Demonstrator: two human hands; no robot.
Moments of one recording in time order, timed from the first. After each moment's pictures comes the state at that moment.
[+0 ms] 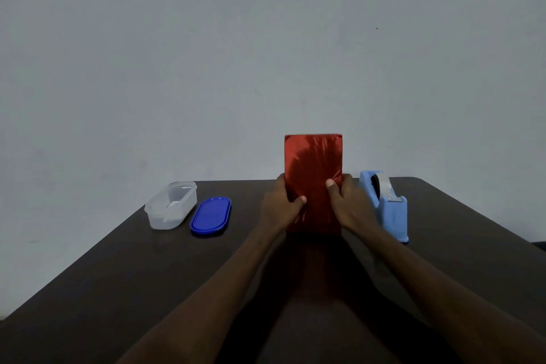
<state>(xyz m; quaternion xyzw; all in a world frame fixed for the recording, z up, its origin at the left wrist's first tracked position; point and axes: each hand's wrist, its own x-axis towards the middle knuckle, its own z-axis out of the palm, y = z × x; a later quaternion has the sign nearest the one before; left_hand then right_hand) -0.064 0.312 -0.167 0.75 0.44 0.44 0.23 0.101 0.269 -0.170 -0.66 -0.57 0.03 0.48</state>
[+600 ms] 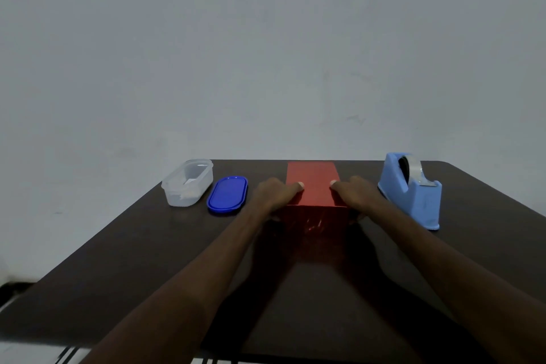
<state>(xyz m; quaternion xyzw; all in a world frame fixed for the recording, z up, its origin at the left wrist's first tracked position) -0.107 0.325 -0.162 0.70 0.60 0.24 0.30 0.072 0.275 -0.158 -0.75 -0.56 0.18 0.30</state>
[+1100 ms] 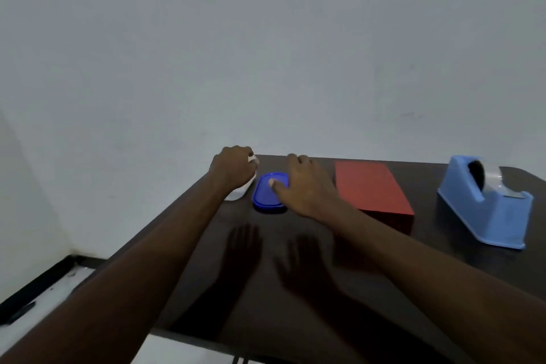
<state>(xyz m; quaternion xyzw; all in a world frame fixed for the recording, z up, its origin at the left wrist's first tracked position) -0.271 0.373 -0.133 0.74 0.63 0.22 -0.02 -0.098 0.305 -0.151 -0.59 -0.76 -0.04 0.26</state>
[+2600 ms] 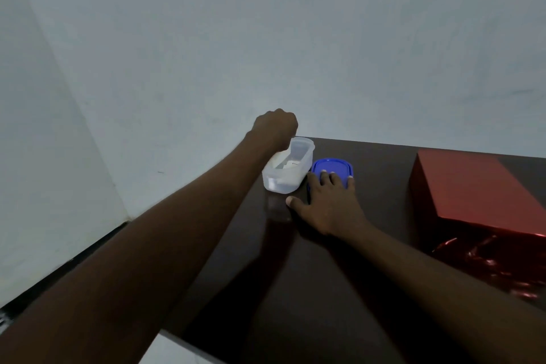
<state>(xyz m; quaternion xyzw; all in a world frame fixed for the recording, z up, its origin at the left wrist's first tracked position) -0.307 0.439 -0.108 0.76 0.63 0.08 -0.12 -0.169 0.380 -0.229 -0.60 -0.79 -0.02 0.13</state>
